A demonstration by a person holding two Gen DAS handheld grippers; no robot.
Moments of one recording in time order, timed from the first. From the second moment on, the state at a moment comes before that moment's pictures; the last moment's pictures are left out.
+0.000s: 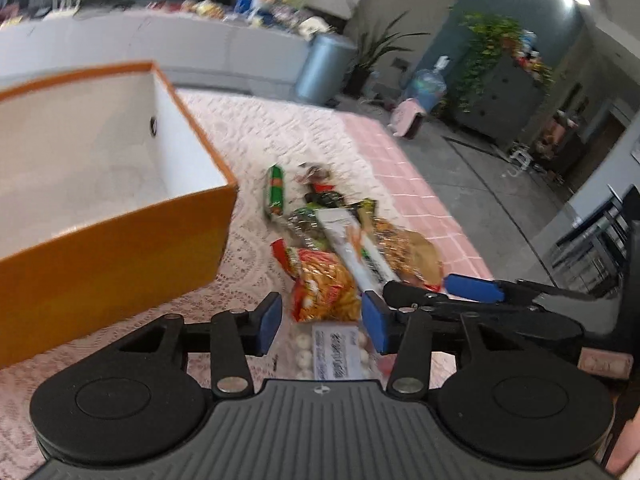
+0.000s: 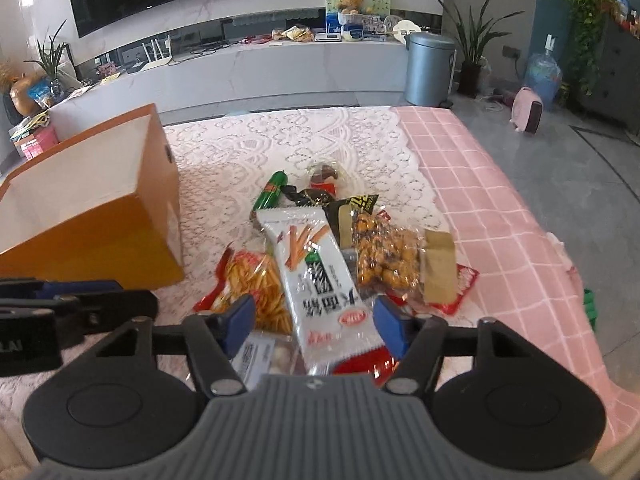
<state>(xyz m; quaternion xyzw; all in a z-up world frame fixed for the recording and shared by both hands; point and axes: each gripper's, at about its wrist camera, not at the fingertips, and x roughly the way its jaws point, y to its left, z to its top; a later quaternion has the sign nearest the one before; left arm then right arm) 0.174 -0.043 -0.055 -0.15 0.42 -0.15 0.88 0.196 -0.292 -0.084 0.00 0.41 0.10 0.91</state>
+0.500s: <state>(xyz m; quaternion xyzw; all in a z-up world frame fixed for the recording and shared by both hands) 0.216 -0.030 -0.093 -0.23 0.46 -0.13 0.85 0.243 -0.301 -0.133 0.07 0.46 0.11 0.88</state>
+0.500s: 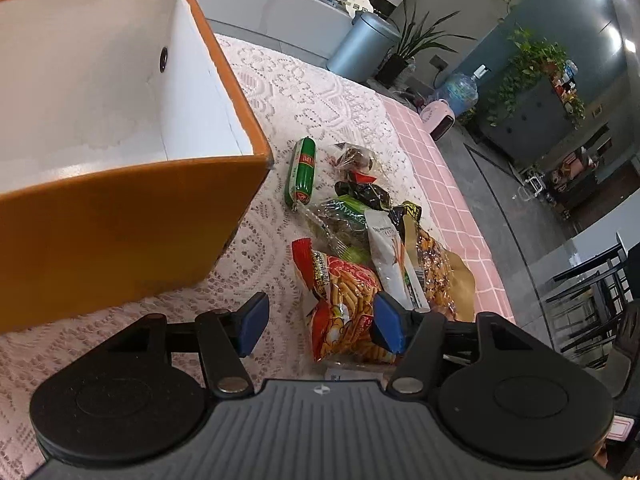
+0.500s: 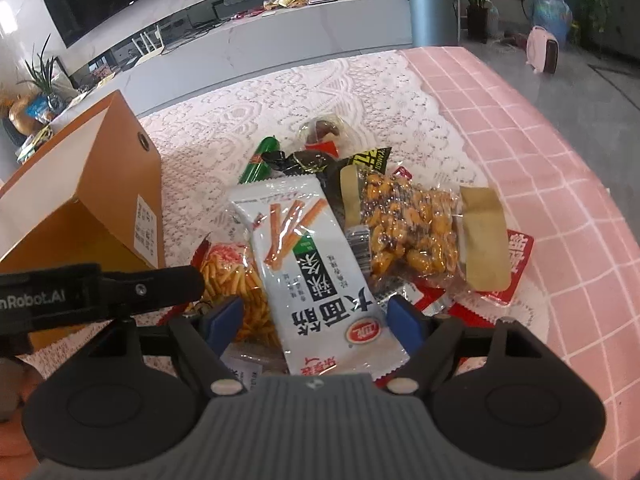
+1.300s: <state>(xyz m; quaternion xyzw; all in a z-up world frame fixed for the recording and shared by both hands) 0.214 -0.028 -0.104 -0.27 0.48 -0.14 0.82 0.237 -0.309 -0.132 0.08 0.45 0.10 0.88</state>
